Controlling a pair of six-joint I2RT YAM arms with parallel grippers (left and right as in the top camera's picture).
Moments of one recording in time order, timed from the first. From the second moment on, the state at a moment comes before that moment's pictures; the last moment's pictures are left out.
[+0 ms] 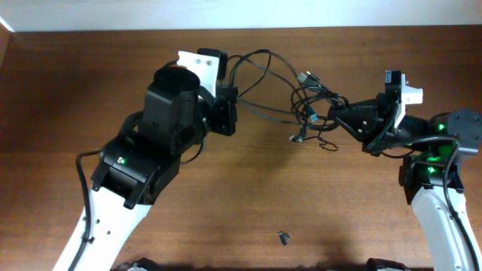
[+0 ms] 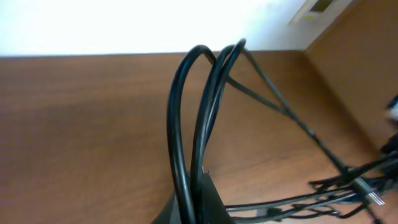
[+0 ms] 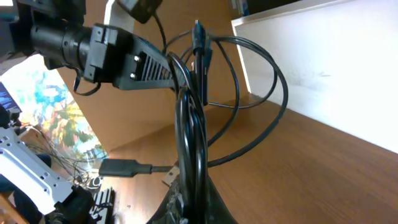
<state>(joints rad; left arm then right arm) -0.48 1.26 1.46 -0.72 0.07 -0.32 -0.17 1.20 0.77 0.66 -1.43 0.52</state>
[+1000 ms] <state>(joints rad) -0.46 1.28 1.46 -0.83 0.03 -0.21 -0.18 1.20 0.77 0.66 -1.45 0.52</state>
